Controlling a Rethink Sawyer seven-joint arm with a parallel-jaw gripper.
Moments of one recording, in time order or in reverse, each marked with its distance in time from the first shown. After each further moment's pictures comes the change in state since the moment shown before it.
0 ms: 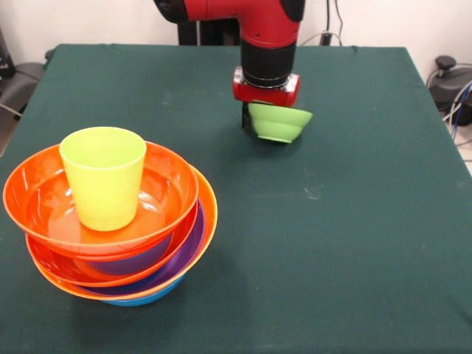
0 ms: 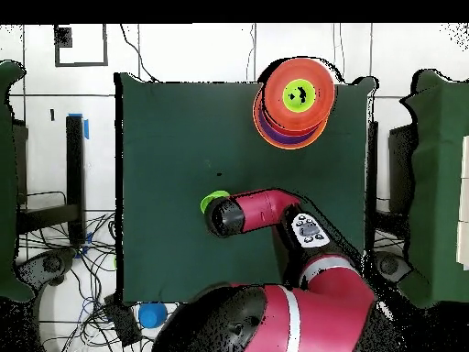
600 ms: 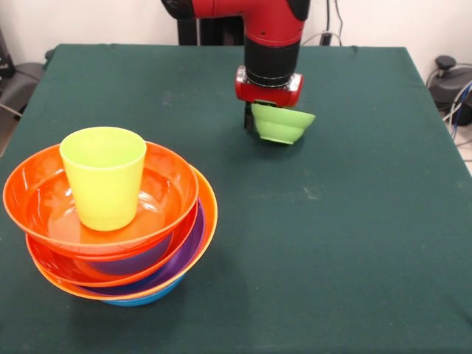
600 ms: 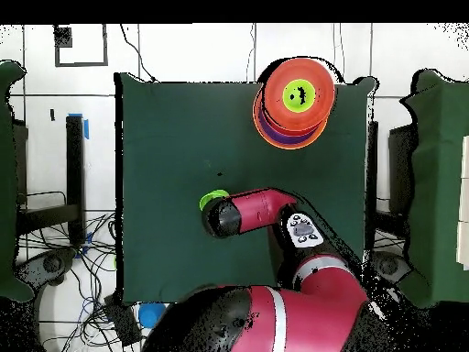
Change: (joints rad) arm 0.025 -0.004 -0.020 -0.003 -0.001 -0.010 0.000
